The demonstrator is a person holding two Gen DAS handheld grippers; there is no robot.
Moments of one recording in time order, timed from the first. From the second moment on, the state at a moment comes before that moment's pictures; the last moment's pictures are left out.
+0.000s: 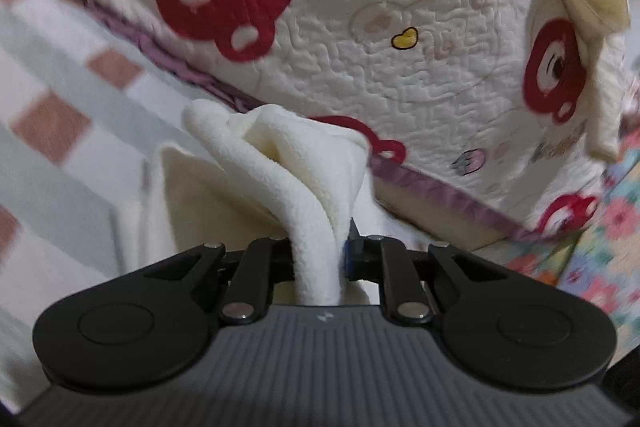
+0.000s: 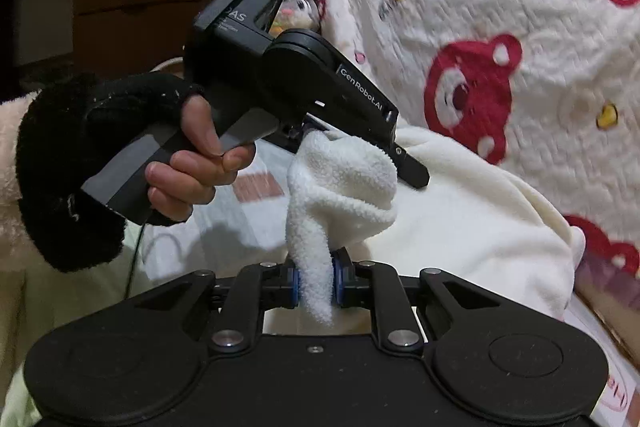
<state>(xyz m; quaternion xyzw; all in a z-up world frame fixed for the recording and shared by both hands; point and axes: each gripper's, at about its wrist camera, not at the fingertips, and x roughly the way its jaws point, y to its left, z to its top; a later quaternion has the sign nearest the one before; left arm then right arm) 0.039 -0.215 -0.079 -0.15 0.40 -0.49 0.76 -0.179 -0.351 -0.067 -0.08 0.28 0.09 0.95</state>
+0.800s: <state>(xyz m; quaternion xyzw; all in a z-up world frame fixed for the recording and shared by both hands) 0.039 -0.207 -0.127 -0.05 0.46 -0.44 0.77 -0.144 -0.327 -0.106 -0.13 0.42 0.16 0.88</state>
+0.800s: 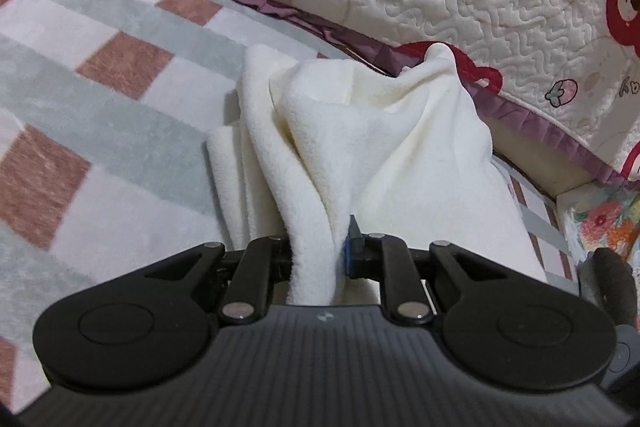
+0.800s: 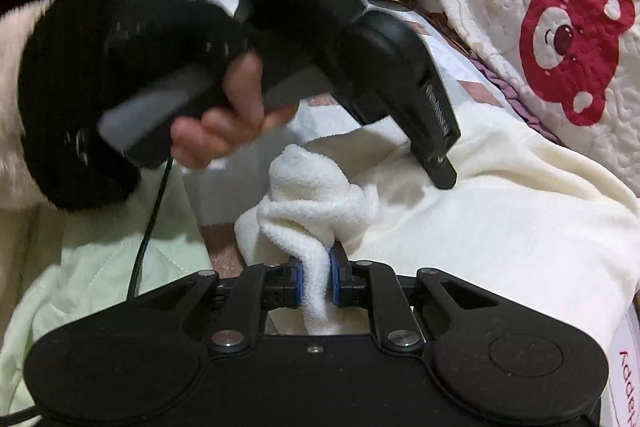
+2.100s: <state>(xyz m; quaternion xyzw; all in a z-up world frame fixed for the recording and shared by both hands) 0.045 -0.198 -0.143 -0.04 0.46 -0.43 0.78 -0.204 -0.430 -0.042 -0.06 0.36 0.02 0.93</state>
